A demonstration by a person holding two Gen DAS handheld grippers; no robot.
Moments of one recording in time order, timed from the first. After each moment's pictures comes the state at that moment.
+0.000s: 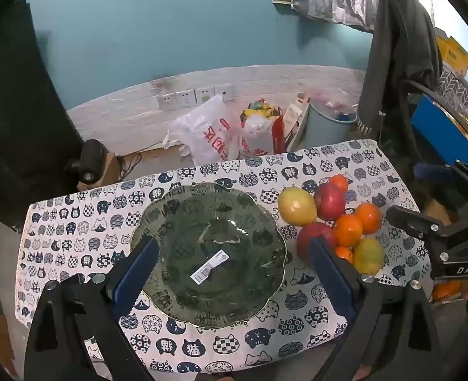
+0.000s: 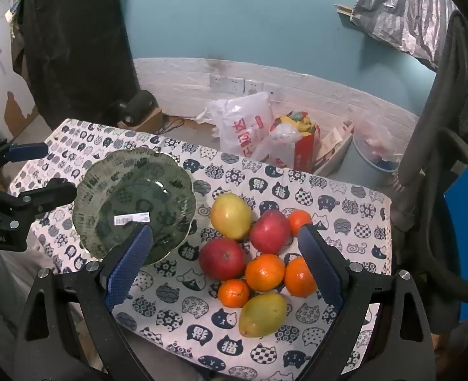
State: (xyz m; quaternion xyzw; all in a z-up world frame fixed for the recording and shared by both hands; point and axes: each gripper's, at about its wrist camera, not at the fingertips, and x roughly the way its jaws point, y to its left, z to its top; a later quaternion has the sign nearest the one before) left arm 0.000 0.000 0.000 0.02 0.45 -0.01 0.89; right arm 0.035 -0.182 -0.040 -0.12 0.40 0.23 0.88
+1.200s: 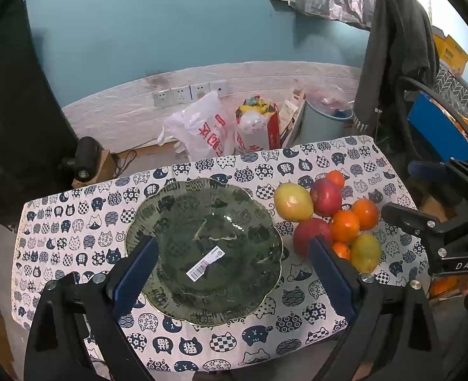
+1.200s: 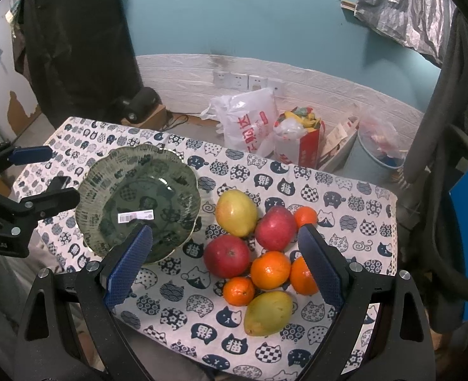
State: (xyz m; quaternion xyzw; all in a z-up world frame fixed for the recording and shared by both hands) left arm -0.006 -0.005 -0.008 0.02 0.45 -0.02 0.89; right arm 0.037 -0.184 -0.045 -0.11 0.41 0.24 0.87
